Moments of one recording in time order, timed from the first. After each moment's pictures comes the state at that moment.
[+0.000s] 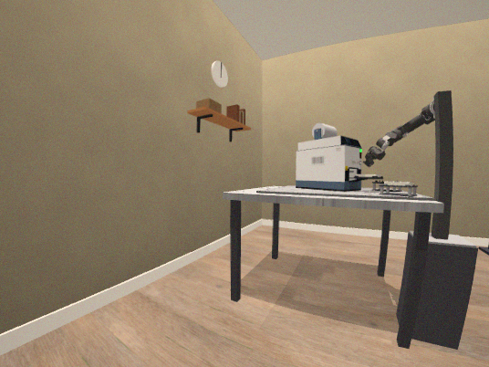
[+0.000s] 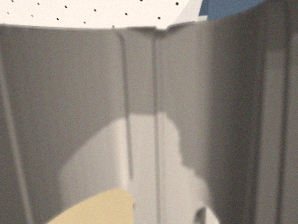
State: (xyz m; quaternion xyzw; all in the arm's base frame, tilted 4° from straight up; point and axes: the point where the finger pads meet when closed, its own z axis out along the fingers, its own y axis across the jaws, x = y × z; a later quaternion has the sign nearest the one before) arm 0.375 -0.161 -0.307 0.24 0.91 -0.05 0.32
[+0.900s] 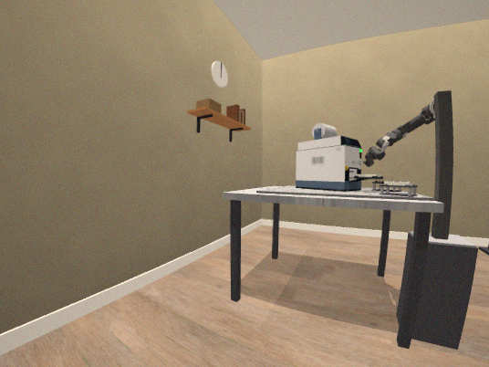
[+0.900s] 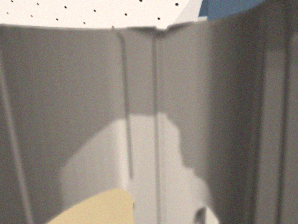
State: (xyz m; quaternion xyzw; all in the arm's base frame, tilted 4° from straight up) arm 0.375 -0.161 -0.308 0.24 0.92 -0.05 0.32
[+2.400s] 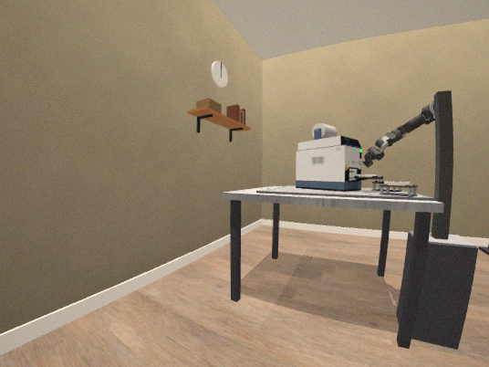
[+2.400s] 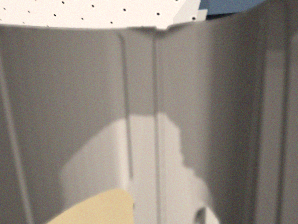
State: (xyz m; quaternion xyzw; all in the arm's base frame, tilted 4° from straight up) arm 0.380 -0.164 -0.309 0.24 0.92 -0.05 0.32
